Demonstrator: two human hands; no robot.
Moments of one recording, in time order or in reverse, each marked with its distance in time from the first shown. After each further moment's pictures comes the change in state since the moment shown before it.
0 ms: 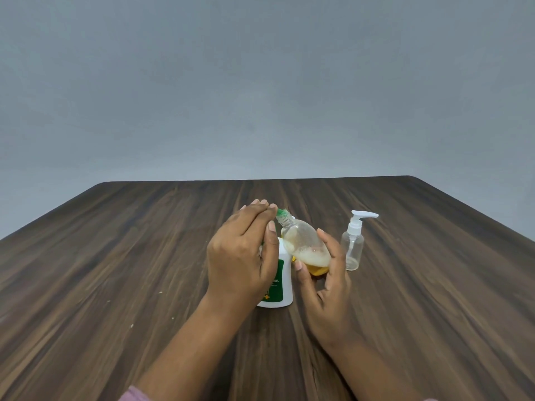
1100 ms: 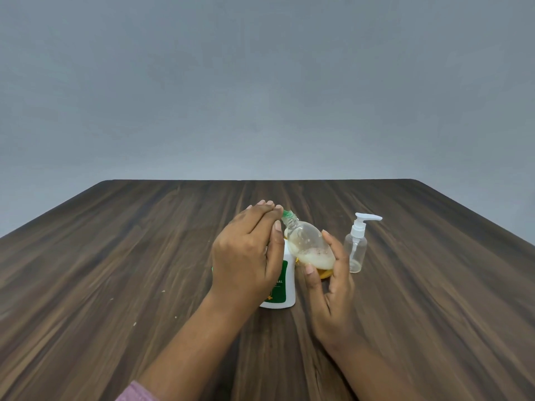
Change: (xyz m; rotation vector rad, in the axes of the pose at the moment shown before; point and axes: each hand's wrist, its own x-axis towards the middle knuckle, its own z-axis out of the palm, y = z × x) left_hand 0.004 0.002 -0.001 0.011 0.004 0.021; right_hand -0.002 0.001 -0.002 0.009 -0.023 0.008
